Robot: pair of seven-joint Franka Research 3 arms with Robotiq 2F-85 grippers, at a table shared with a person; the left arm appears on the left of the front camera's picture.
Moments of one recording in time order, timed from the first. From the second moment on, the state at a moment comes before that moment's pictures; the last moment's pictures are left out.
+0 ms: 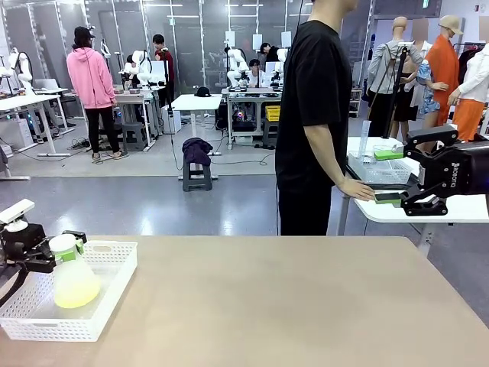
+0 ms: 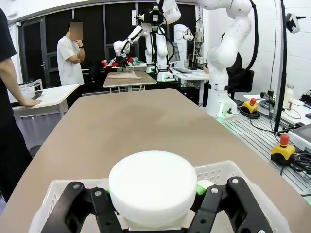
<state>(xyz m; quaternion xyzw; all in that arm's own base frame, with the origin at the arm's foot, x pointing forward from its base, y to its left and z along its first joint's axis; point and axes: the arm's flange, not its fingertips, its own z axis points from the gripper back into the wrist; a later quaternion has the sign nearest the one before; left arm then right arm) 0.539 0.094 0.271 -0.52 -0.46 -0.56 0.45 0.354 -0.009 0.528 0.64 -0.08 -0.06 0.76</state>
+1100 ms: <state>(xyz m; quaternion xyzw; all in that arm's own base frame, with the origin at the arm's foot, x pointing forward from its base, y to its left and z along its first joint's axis) 0.531 0.111 0.270 -0.53 -0.44 -0.55 0.46 0.354 -0.009 0.528 0.64 -0.08 -0.06 0.76</state>
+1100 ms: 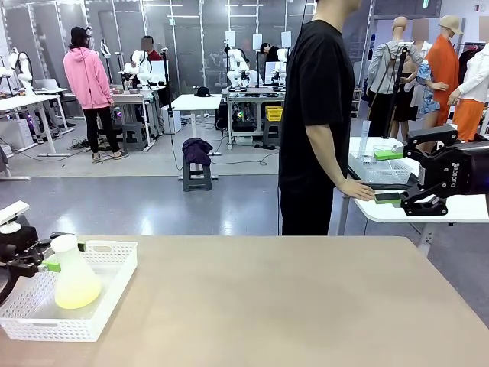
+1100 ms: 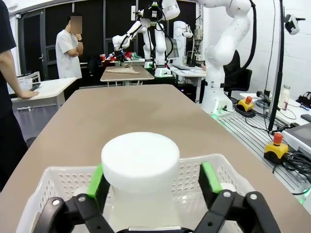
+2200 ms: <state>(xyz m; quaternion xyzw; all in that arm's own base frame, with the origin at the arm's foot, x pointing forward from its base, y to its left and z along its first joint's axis) 0.529 0.120 0.276 -0.53 -0.45 -0.55 0.47 0.354 -0.009 0.528 0.64 -0.08 -0.06 0.76</state>
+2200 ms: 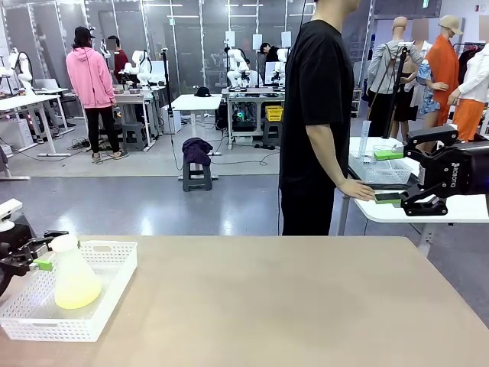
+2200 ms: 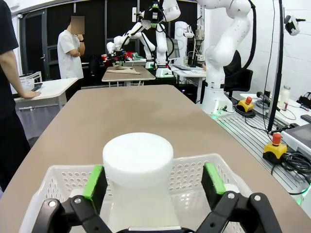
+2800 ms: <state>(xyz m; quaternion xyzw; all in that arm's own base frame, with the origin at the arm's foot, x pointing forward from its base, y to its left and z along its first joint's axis) 0.525 0.173 0.307 -0.46 -0.47 -0.56 0.50 0.354 -0.009 0.528 0.64 -0.08 -0.06 0.76</state>
